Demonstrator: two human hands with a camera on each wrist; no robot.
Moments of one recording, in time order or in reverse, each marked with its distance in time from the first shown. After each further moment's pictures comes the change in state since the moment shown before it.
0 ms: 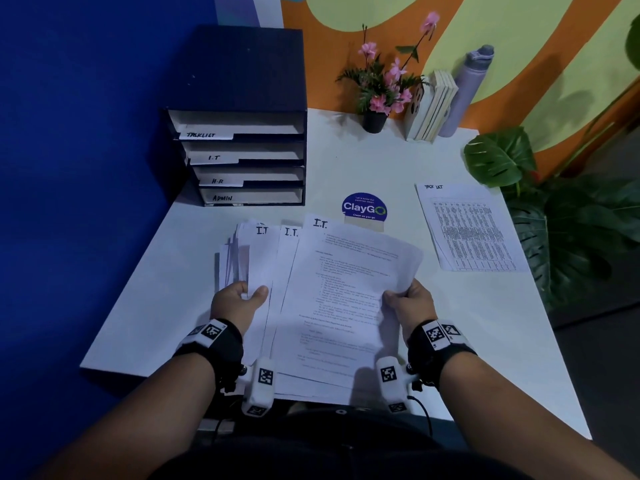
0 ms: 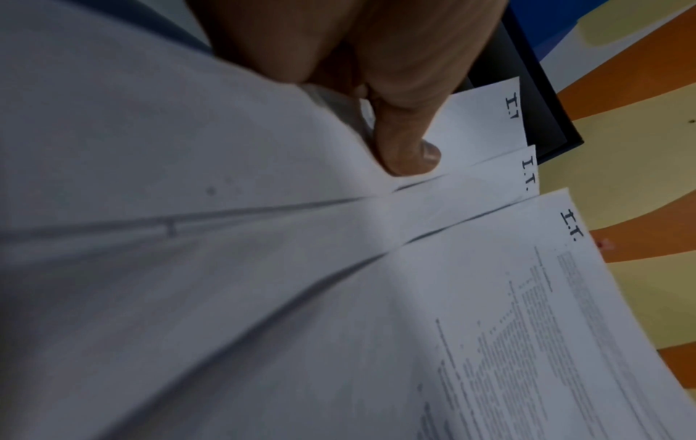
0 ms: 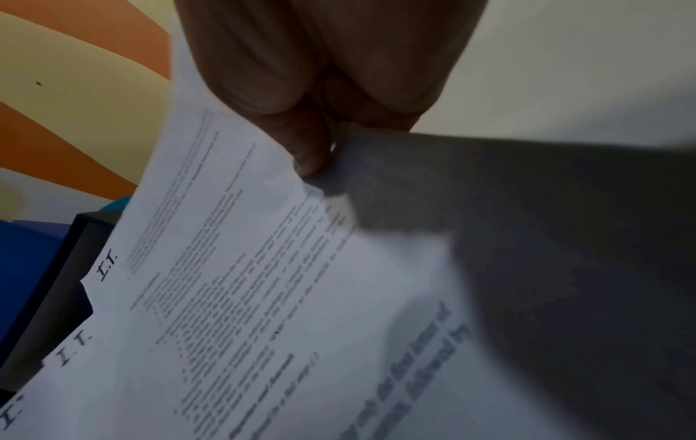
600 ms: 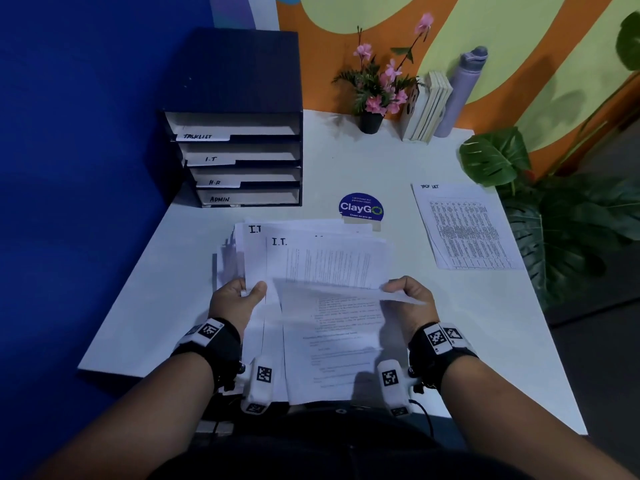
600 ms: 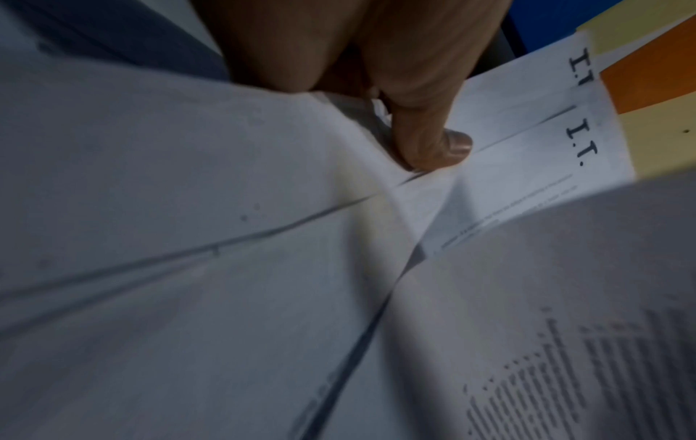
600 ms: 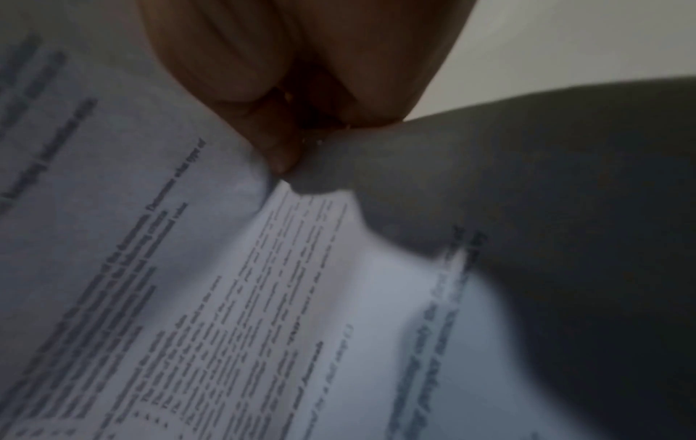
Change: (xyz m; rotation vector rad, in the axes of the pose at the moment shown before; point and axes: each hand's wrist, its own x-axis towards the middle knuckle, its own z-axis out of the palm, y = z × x) left_hand -0.004 0.003 0.002 -0.081 0.019 0.065; right_hand -0.015 -0.004 -0.002 0.222 -0.054 -0.057
